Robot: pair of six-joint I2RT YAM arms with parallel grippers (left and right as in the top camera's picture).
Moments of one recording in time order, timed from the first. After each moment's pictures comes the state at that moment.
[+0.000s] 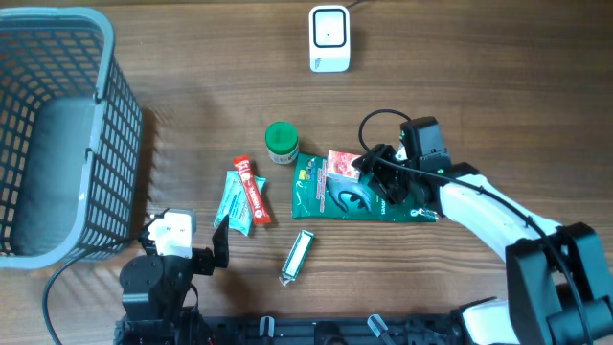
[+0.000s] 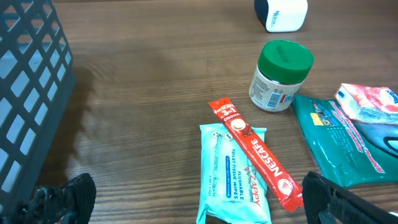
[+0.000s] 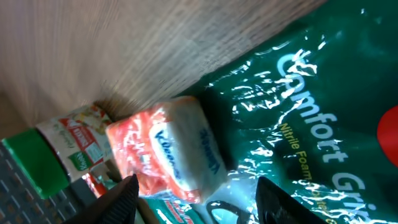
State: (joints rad) left arm 0.03 0.01 0.24 -0.68 0.15 0.03; right arm 0.30 1.59 0.72 -0.17 -0.42 1.10
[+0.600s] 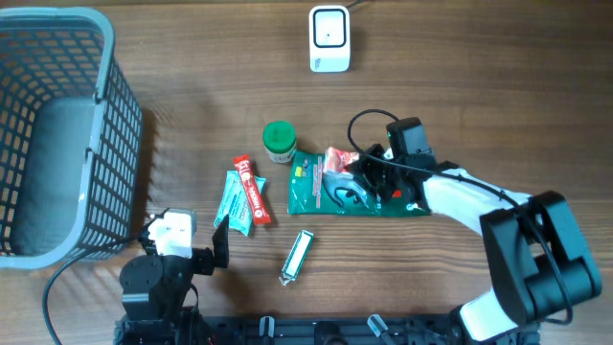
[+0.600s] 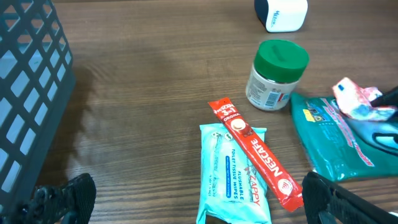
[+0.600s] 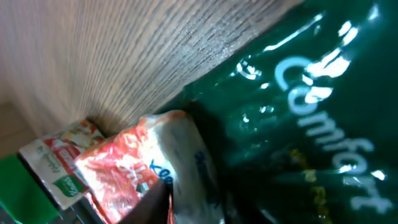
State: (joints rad) left arm 0.03 0.01 0.24 -0.68 0.15 0.03; right arm 0.34 1.74 0.73 0.00 -0.44 1.19
